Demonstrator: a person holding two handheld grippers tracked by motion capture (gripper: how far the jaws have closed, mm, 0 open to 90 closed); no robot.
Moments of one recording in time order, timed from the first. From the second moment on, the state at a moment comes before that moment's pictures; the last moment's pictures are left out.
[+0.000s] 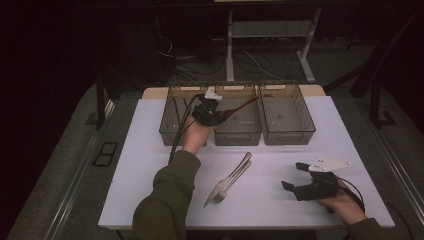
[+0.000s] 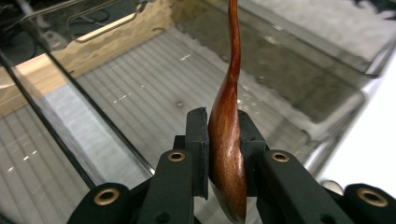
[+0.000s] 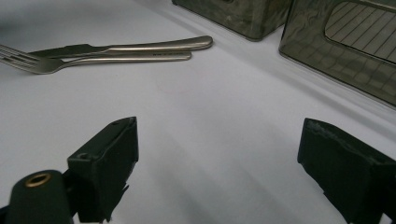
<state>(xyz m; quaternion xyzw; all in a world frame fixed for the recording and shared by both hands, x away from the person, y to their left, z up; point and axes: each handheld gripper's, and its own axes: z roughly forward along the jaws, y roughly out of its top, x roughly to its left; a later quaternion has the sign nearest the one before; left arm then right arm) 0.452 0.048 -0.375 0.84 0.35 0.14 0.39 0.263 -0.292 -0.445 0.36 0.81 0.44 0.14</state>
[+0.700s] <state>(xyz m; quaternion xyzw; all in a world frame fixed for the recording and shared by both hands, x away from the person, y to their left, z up) 0.455 0.040 -0.385 0.84 0.38 0.13 0.38 0.262 -0.293 -0.444 0.36 0.81 0.44 0.14</state>
